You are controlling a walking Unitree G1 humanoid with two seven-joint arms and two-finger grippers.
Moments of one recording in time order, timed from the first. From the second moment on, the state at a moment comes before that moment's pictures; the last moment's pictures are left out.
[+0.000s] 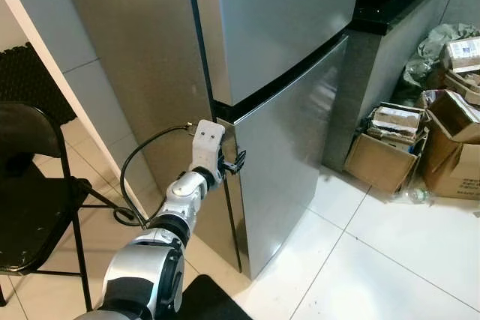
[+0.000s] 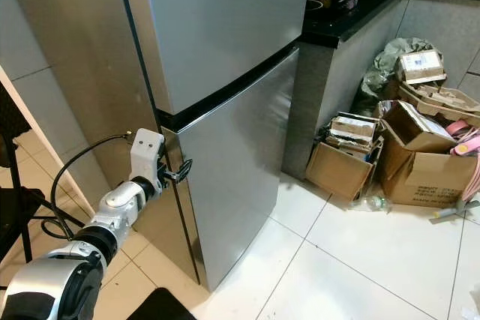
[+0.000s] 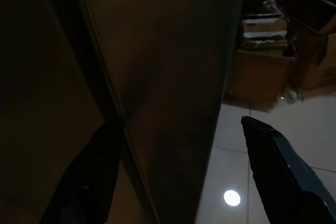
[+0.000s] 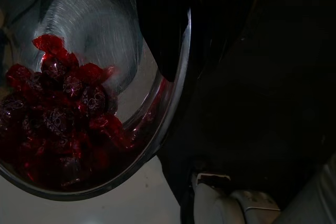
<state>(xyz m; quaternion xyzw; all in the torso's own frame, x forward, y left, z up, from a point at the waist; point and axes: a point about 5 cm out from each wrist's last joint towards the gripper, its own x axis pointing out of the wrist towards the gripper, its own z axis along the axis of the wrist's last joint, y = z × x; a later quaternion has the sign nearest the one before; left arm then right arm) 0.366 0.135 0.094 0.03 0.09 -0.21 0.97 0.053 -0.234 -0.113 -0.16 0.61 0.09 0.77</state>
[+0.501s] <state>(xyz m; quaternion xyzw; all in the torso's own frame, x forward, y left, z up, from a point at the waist) 0.354 0.106 0.079 0.01 0.10 -0.28 0.96 0.058 -0.237 -0.112 -0.16 0.60 0.09 0.78</state>
